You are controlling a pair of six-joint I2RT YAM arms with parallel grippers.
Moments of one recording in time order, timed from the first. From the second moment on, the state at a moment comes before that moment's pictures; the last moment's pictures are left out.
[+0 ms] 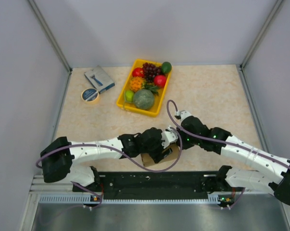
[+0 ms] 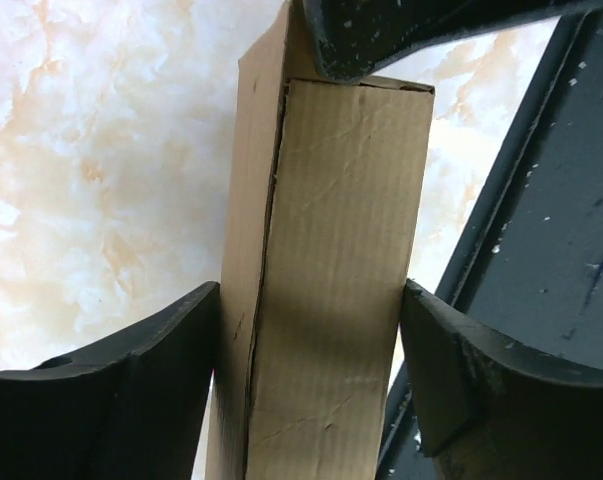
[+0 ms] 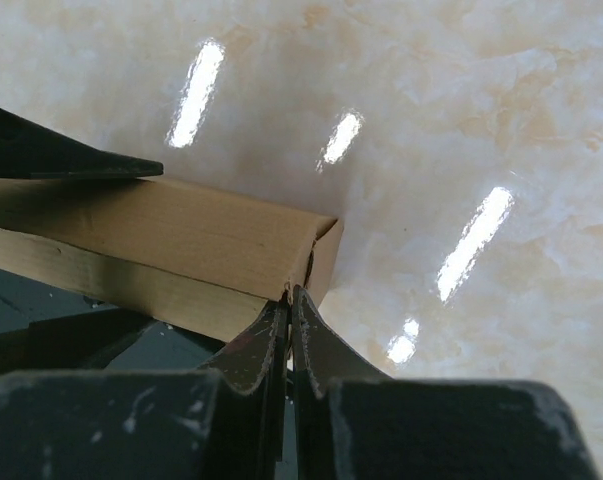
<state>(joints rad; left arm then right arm) -1.16 1.38 0.83 -0.20 0.03 -0.03 0.89 1.00 0.76 -0.63 0.08 0.45</state>
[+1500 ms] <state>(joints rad) -1.26 1.41 0.73 0.04 -0.22 0.01 1.02 0.79 0.62 -0.63 0.28 0.61</state>
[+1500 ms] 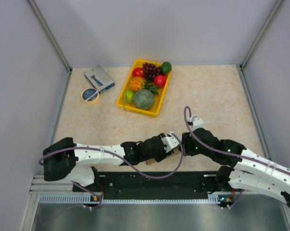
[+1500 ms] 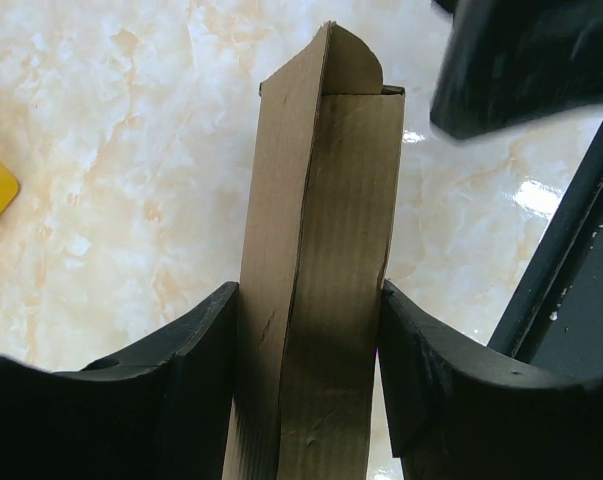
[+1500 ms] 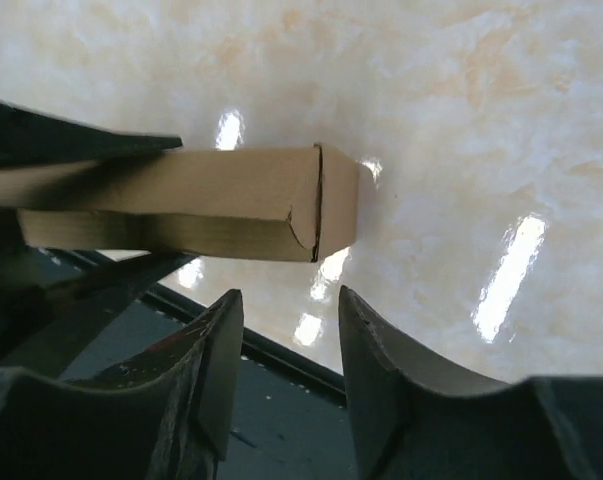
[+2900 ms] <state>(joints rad) -1.27 1.20 0.73 -0.16 -0.18 -0.16 0.59 0.96 0.42 -0.07 -0.43 1.05</state>
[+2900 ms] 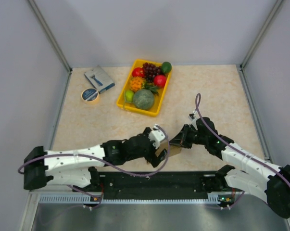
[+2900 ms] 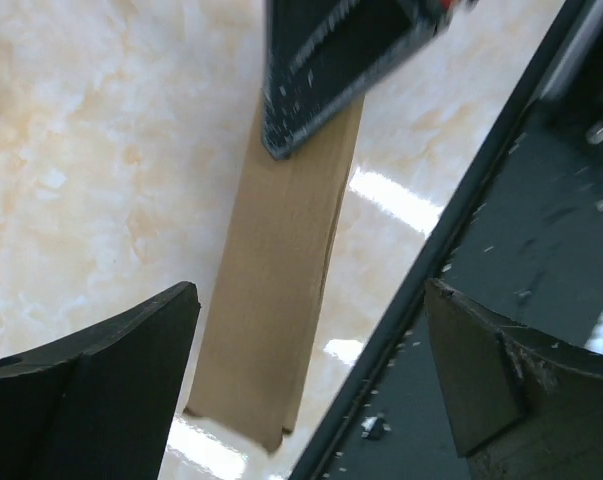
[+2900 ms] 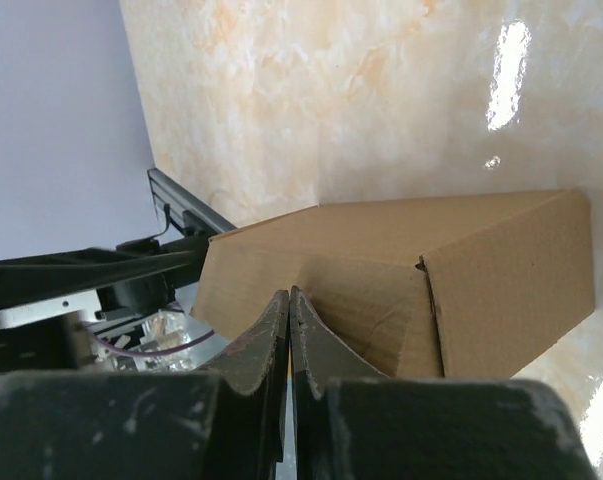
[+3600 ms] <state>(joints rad) -0.83 0.85 0.34 0.14 0.32 -0.94 0.59 0.94 0.42 -0.08 -0.42 1.00</state>
